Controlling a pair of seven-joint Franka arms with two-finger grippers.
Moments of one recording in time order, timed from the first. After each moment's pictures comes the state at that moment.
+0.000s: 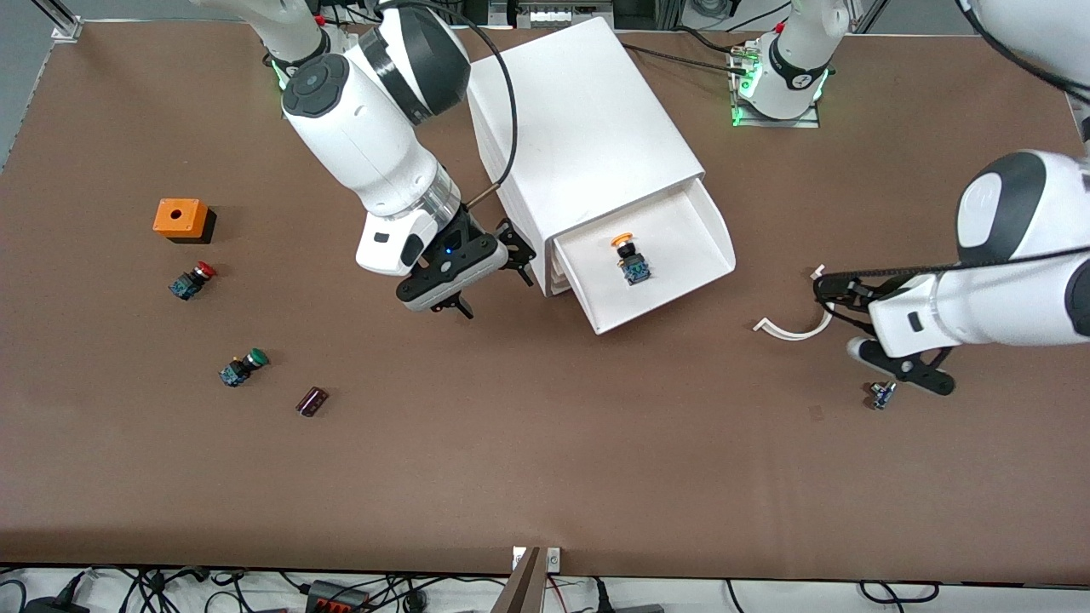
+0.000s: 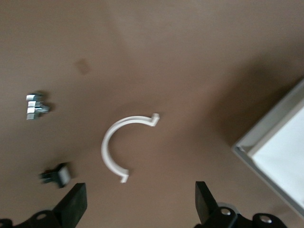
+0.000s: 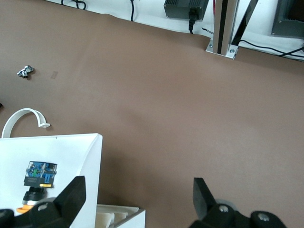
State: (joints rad) left arm 0.09 0.46 -0.23 -1.27 0.08 1.51 0.24; right arm 0.63 0.41 -0.03 -1.47 0.24 2.33 0.07
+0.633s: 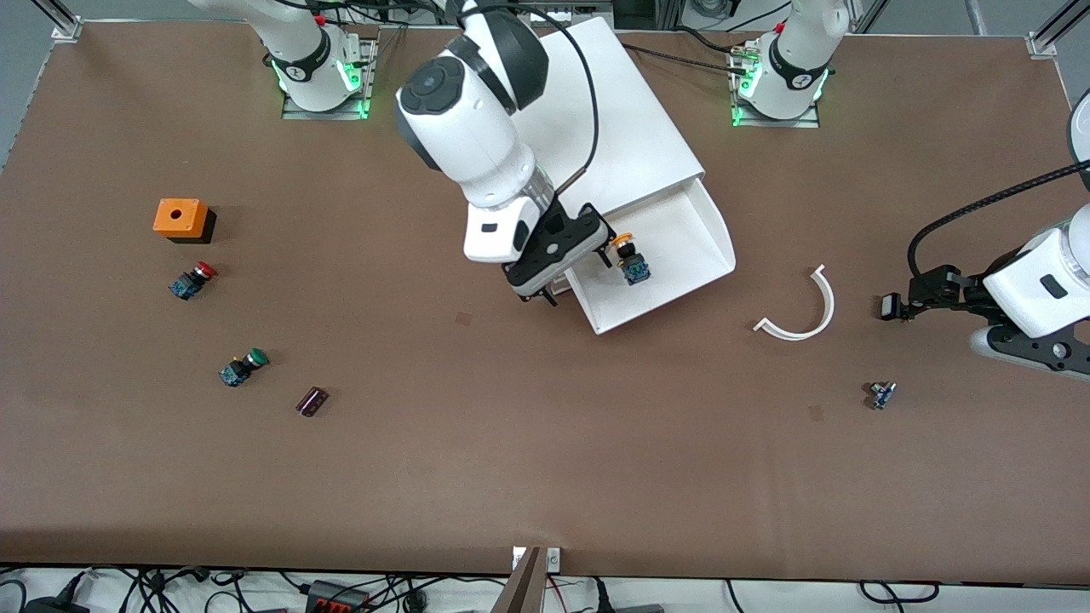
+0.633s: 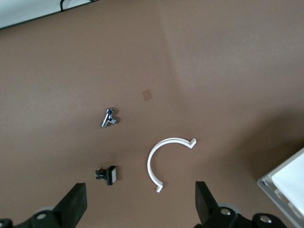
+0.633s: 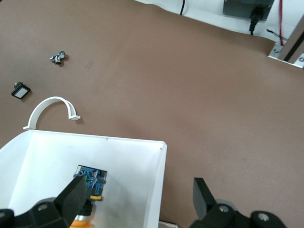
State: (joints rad) left arm 0.10 0.43 -0.21 -1.12 0.12 1.50 0.13; right arm 0.76 0.59 -0.03 -1.29 0.24 2.35 0.08
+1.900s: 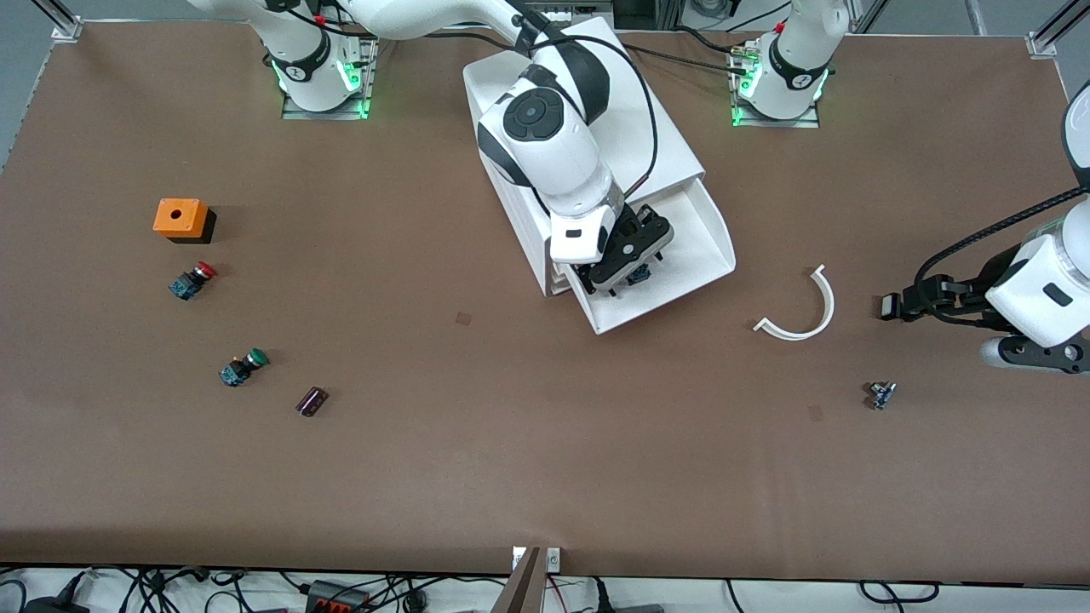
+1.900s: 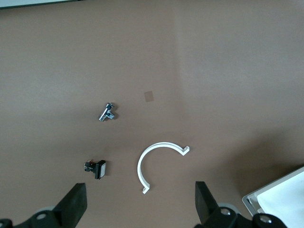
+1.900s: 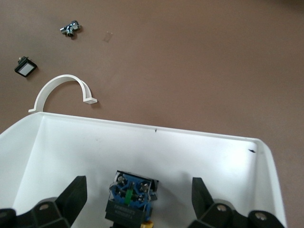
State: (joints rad) left arm 0.09 0.44 -0.21 -1.11 0.12 1.49 -0.02; right arm 0.88 0.78 -0.04 -1.13 0.24 2.35 0.14
